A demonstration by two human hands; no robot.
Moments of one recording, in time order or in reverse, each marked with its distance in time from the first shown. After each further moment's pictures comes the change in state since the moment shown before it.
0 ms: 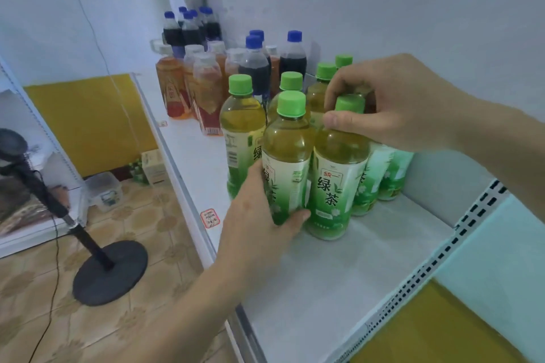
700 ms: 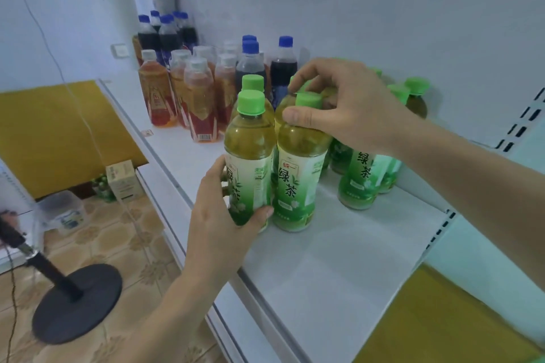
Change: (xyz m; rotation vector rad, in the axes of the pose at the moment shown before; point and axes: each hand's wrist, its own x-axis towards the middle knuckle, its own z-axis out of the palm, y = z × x) left_hand 0.007 -0.057 -0.047 -0.102 0.140 0.085; right_hand 0.034 -0.044 0.047 0.186 0.165 0.245
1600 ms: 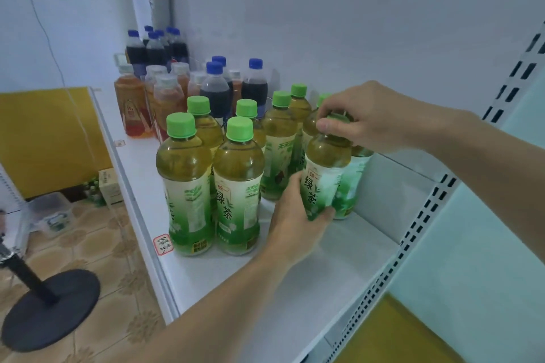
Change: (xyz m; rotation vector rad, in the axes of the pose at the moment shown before) left_hand 0.029 0.079 0.175 -0.251 -0.344 -0.235; right_hand 0.003 0.076 -0.098 -0.466 -0.355 -0.028
